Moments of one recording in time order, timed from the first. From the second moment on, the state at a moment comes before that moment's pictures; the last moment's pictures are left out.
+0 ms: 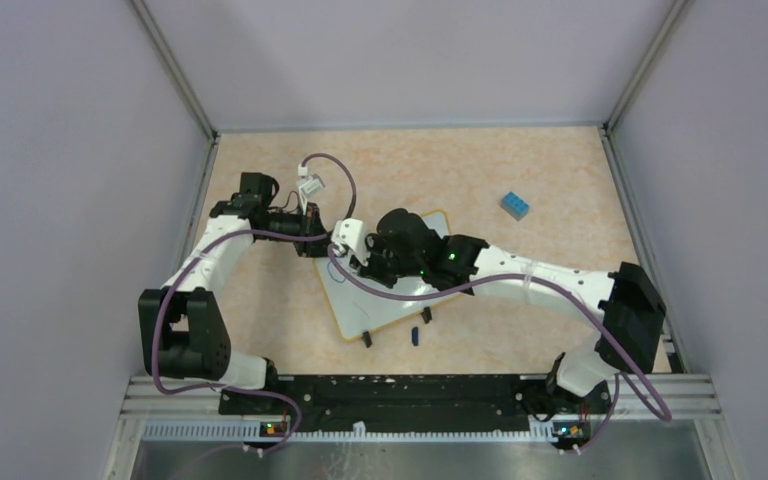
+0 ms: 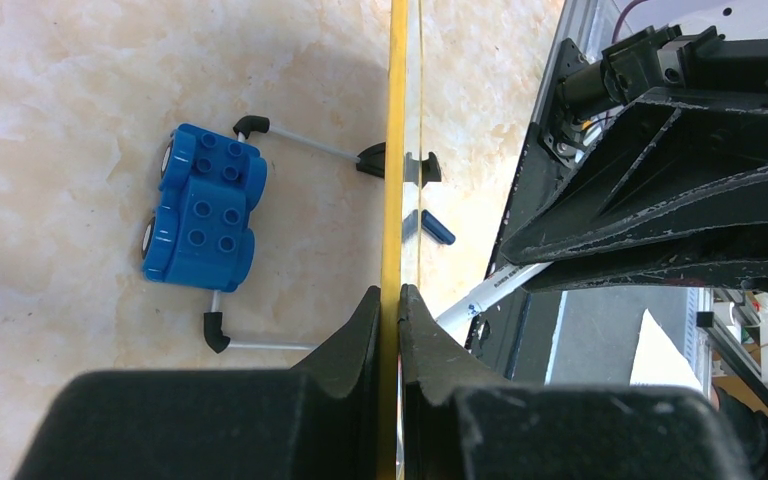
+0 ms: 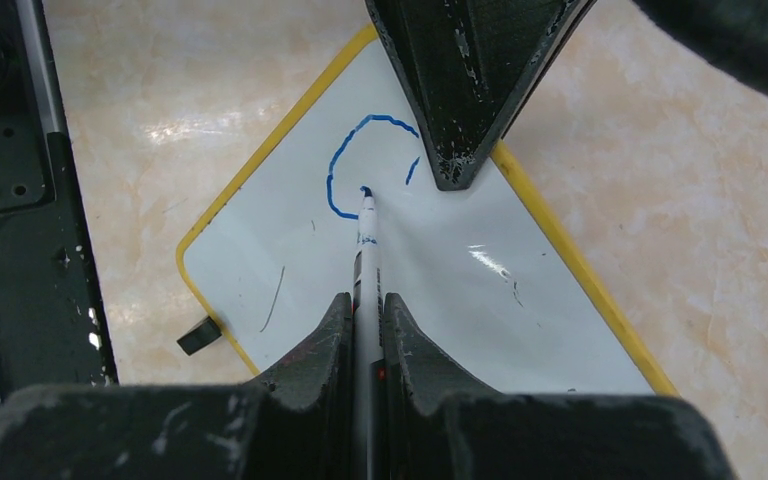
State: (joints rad) left arm -0.04 1.44 1.06 -0.76 1.16 0.40; right arm 1.08 1.55 1.26 -0.29 -0.10 -0.29
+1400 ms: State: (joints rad) left arm -0.04 1.44 1.06 -0.76 1.16 0.40; right arm 1.08 1.52 1.20 -0.30 -0.13 -0.29
